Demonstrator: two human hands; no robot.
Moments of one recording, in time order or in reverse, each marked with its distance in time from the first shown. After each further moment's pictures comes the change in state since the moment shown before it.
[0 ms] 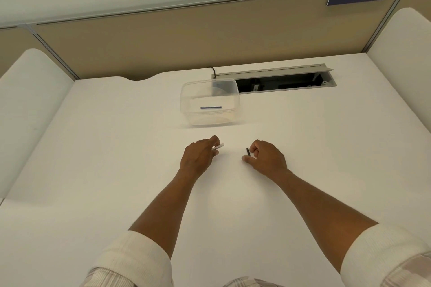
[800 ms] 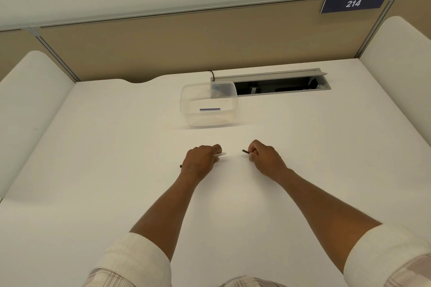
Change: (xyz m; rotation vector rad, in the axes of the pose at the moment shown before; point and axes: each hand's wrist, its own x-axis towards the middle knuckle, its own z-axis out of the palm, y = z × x) left_hand -0.016 0.010 -0.002 0.052 -0.056 0.029; right_hand -0.007 0.003 -0.006 0.111 -0.089 -0.029
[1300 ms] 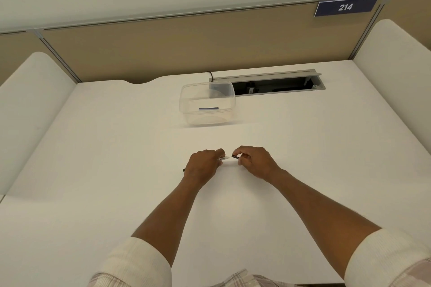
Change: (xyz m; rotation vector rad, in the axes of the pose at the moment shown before) left_hand -0.022 0.018 0.006 0.032 0.014 0.053; right_hand -0.030 -0.021 0.004 0.053 -0.060 -0.169
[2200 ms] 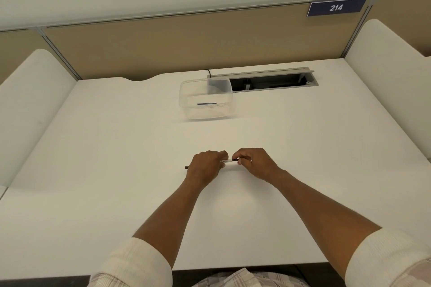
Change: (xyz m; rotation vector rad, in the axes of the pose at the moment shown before) left_hand -0.032 0.021 0.000 -0.014 -0.032 0.022; right_hand -0.037 -0.002 0.007 0.067 -0.007 -0.043
